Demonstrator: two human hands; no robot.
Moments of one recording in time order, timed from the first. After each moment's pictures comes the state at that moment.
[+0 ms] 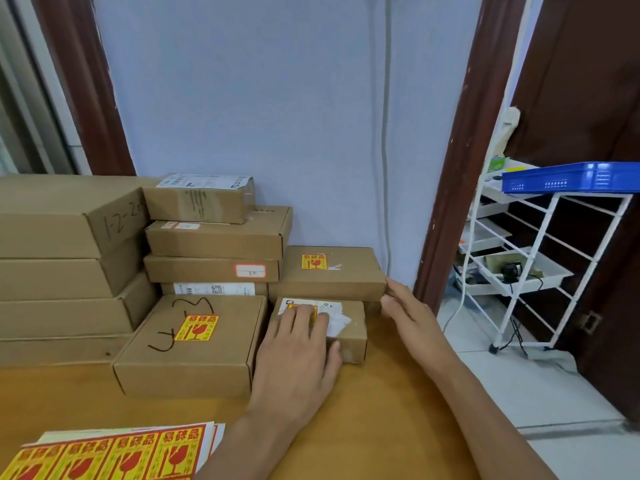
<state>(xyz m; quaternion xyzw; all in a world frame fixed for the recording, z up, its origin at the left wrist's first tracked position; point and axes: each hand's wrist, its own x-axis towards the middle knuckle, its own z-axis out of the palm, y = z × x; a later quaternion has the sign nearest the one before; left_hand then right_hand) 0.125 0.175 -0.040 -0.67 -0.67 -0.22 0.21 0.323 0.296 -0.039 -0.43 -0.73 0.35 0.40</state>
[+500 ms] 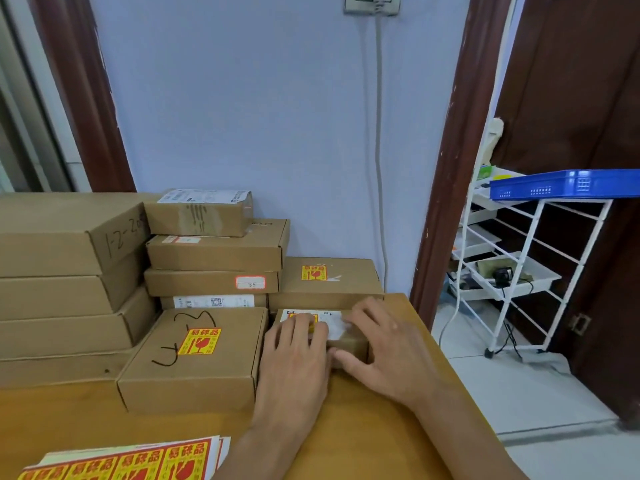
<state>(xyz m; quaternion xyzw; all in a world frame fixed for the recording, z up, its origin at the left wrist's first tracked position) 0.121 0.178 -0.042 -0.67 -0.67 -0.22 0.22 0.294 0.257 -0.033 -0.33 -0.88 -0.06 0.34</state>
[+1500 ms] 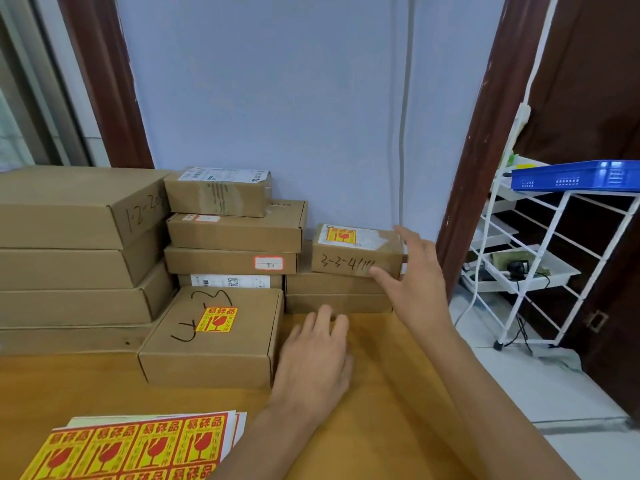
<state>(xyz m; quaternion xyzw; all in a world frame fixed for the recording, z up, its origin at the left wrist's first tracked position) 0.125 0.170 -0.039 -0.71 -0.66 -0.22 0.13 0.275 0.296 0.010 -0.47 -0.73 0.13 0.48</state>
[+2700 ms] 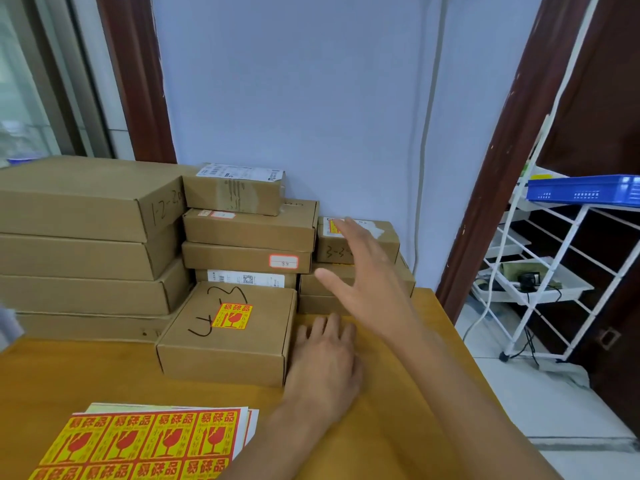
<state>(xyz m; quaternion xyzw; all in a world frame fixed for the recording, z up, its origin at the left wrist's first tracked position) 0.121 0.178 -0.053 -0.69 -0.69 -0.18 0.13 0.209 0.259 0.043 -0.36 -0.86 0.10 0.35</state>
